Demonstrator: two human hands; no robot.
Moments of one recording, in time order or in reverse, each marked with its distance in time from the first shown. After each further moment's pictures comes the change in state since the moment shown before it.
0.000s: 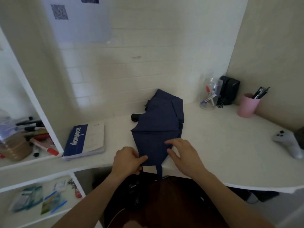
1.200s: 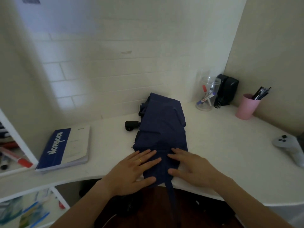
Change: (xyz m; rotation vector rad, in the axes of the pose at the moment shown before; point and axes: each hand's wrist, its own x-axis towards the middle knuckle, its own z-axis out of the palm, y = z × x) left_hand 0.040 -0.014 0.027 0.652 -0.349 0.863; right_hand 0.009 0.056 -0.025 -0.148 -0.391 0.014
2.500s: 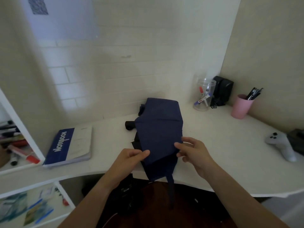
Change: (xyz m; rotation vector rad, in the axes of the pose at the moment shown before) left_hand -0.010 0.051 -0.047 -1.185 0.311 -0.499; right_hand -0.001 -0.021 -0.022 1.258 0.367 0.428
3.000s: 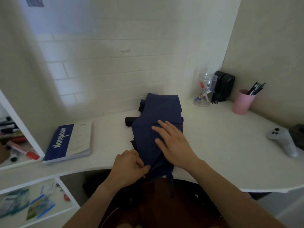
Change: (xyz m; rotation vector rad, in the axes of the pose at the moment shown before) left_hand 0.007 -0.035 0.002 0.860 0.097 0.182; right_hand 0.019 0.016 0.040 -1.143 -0.074 -0.881
